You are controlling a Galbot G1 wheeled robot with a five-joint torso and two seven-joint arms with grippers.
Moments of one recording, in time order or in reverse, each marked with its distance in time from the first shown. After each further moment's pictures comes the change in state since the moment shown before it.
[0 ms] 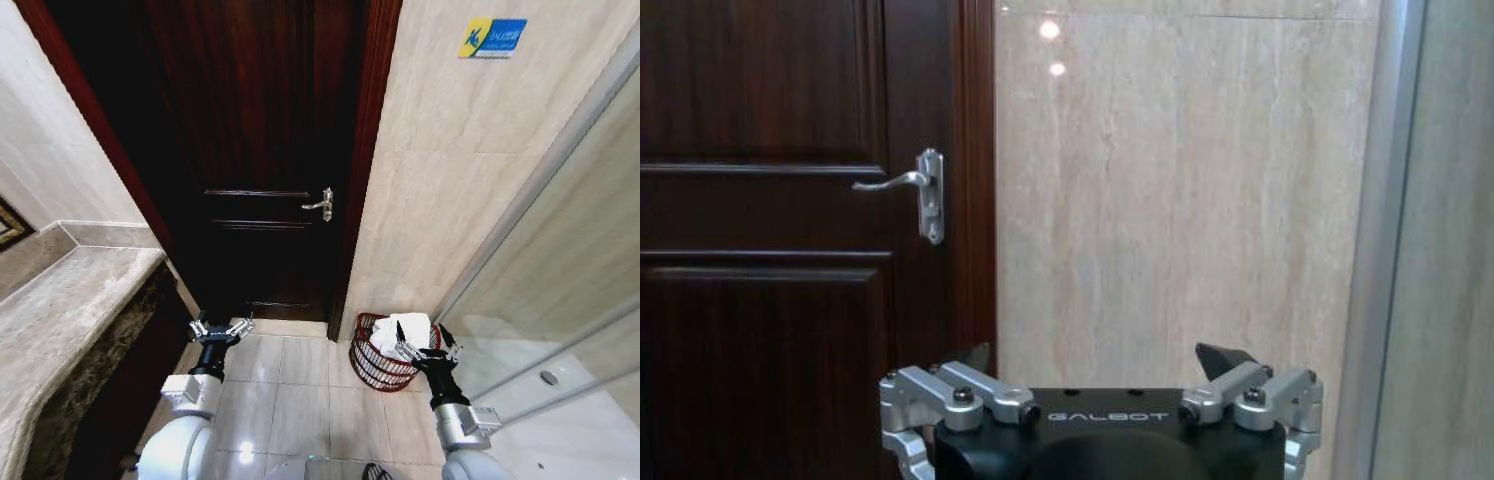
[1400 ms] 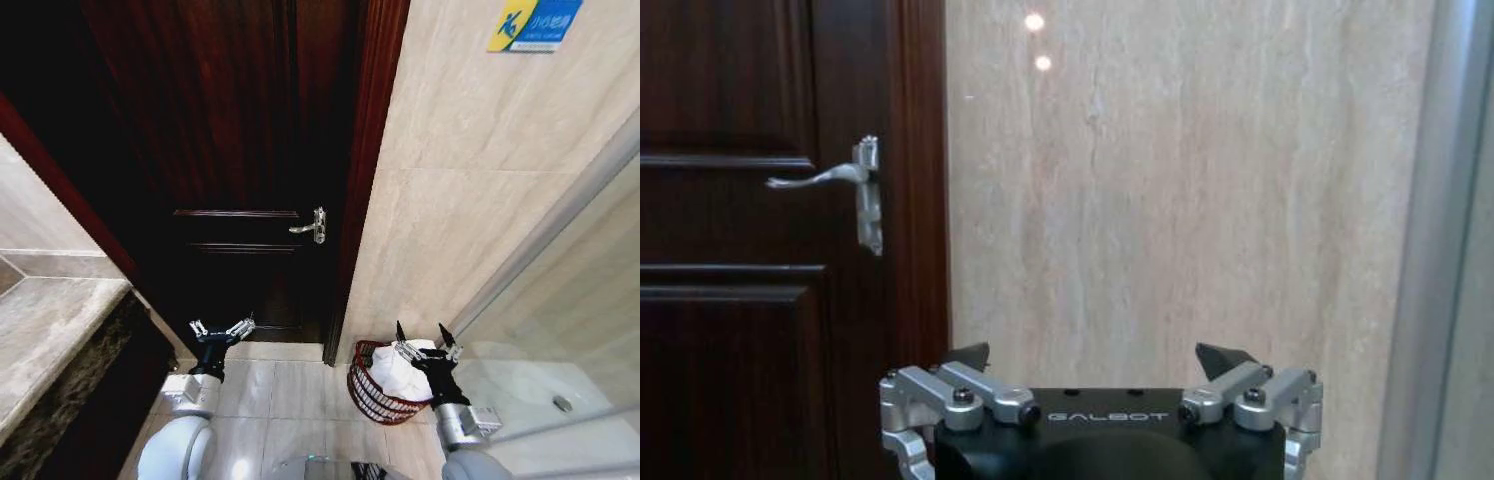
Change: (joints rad) left arm 0.000 0.000 0.000 0.000 0.000 0.000 0.000; right arm 0.000 0.000 0.000 0.000 0.000 0.000 0.000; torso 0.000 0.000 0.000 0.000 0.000
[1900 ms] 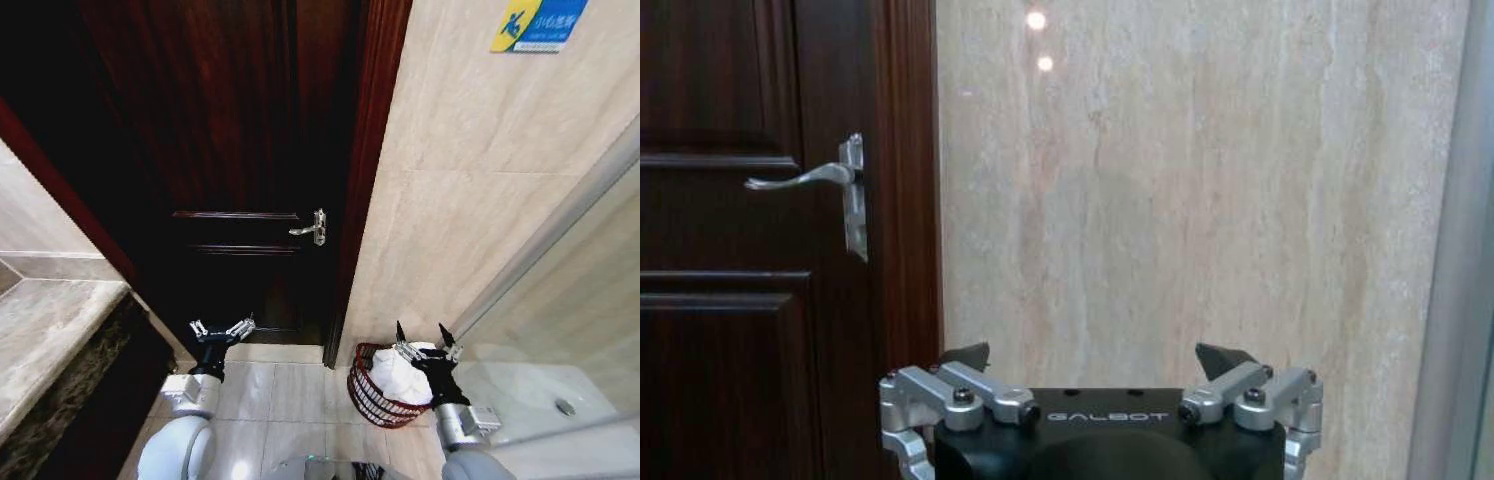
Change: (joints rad) left arm 0.000 0.000 0.000 0.000 0.000 0.000 0.000; right arm 0.000 0.000 0.000 0.000 0.000 0.000 0.000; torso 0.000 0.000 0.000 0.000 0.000
